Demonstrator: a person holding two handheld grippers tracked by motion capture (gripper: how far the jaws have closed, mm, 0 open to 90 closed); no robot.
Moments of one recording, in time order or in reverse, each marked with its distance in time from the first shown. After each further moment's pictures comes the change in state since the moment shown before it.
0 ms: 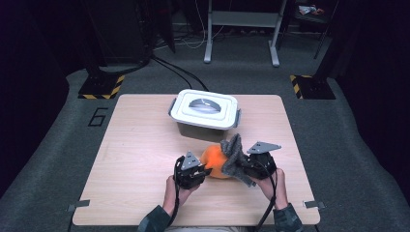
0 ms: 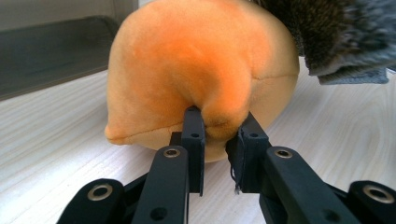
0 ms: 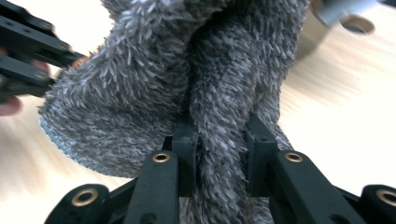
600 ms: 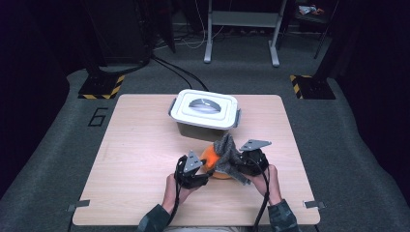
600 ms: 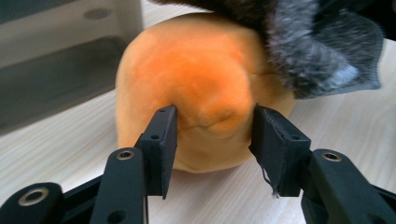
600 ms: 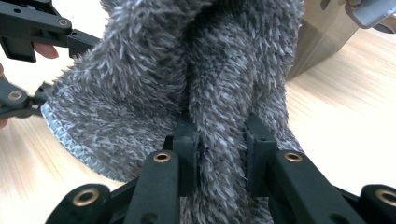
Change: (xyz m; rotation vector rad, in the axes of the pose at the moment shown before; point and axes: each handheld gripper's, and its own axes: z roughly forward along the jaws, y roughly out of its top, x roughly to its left) left arm 0.000 0.002 0.005 -0.021 0.047 0.122; right arm -0.001 0.006 0.024 0.035 0.026 -0.009
